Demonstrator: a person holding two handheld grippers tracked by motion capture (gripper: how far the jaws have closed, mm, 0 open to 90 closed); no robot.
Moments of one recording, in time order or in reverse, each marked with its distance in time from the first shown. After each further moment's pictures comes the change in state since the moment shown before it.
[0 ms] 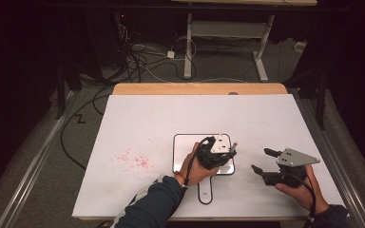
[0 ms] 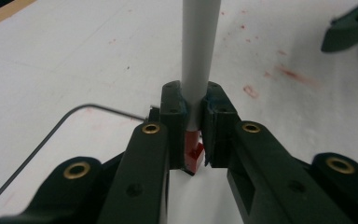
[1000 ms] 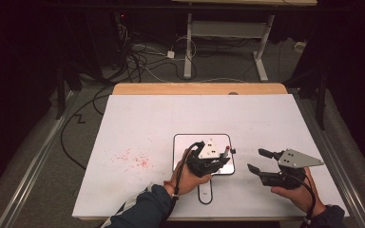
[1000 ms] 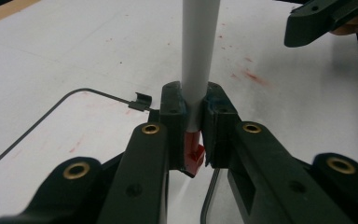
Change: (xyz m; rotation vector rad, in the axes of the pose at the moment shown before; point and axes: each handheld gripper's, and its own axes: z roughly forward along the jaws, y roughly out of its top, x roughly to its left) left arm -0.017 -0.002 -0.038 -0.038 -0.013 -0.081; right arm 0.012 0.013 -0.007 -0.112 0.066 0.054
